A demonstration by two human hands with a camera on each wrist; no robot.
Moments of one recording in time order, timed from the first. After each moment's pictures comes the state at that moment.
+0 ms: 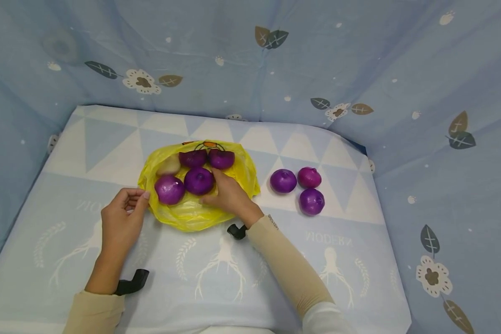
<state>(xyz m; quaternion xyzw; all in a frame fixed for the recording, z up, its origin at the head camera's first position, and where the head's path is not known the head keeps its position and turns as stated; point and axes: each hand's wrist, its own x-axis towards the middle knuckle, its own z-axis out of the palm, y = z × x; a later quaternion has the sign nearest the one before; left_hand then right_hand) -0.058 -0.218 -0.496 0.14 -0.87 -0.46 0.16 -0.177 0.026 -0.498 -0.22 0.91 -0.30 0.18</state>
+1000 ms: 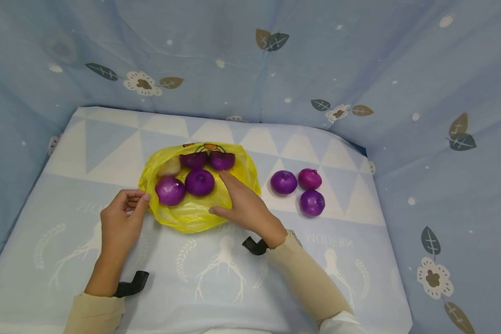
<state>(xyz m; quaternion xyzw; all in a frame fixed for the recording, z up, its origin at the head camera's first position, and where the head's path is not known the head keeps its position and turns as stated) -0.056 -0.219 -0.496 0.15 -0.86 -0.46 0.16 -0.139 0.063 -0.440 -0.27 0.90 -0.29 0.16</state>
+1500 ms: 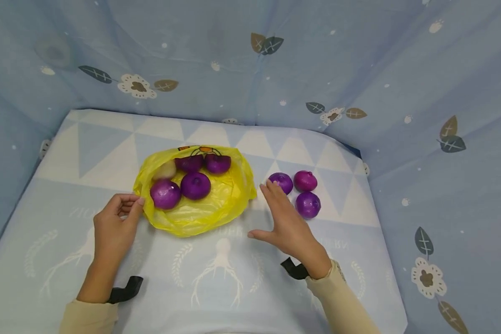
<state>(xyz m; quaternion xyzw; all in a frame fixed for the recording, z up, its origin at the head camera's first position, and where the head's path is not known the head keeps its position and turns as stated) -0.055 -0.220 -0.495 0.15 -0.87 -0.45 0.15 -0.094 0.158 -0.426 -0.20 0.95 -0.24 0.10</state>
